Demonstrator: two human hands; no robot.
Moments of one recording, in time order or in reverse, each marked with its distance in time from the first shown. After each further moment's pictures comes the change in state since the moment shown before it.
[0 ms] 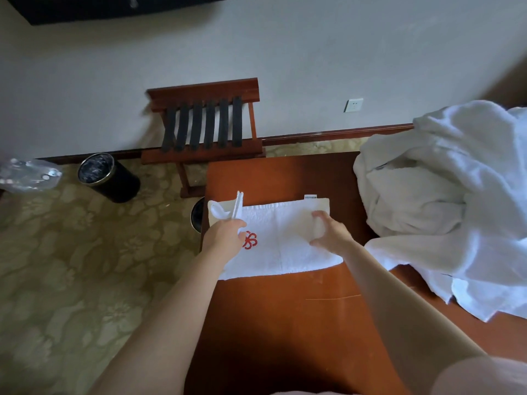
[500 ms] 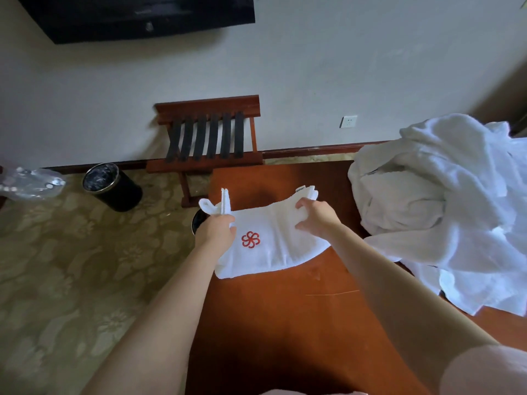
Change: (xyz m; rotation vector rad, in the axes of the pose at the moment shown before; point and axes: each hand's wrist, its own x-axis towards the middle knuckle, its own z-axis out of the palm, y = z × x) left_hand -0.015 -0.008 -0.028 0.053 0.036 -0.055; right_hand -0.029 -0.069 -0.025 -0.216 0.102 -0.169
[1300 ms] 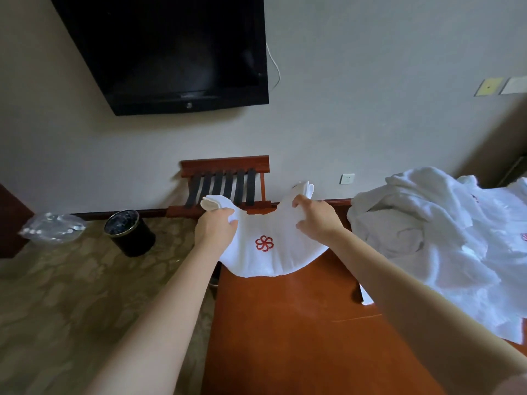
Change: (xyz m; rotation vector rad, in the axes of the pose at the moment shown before) left_hand -0.053 0.008 -0.107 -0.119 0.404 0.011; right_hand -0.085 -0.087 -0.076 -0.104 0.342 -0.269
